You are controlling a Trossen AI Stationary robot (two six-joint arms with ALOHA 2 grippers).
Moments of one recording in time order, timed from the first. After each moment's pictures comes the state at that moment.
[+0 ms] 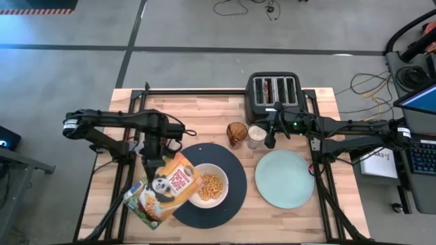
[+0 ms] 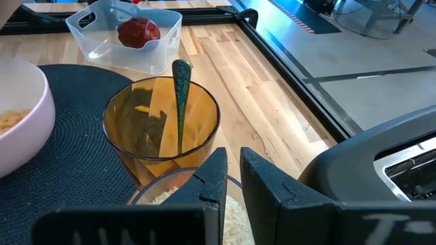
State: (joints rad) left arm 0.05 1.38 1.18 -1.57 1.08 -0.26; right arm -0.22 0.96 0.59 -0.05 0.10 -0.05
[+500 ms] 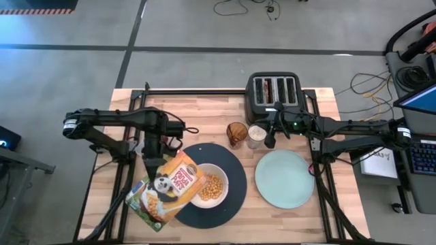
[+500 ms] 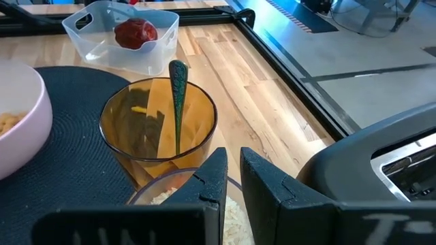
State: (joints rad) left arm 0.06 1.38 1.25 -1.57 1.08 -0.24; right arm -0.22 0.96 0.59 -0.05 0.11 -0.04
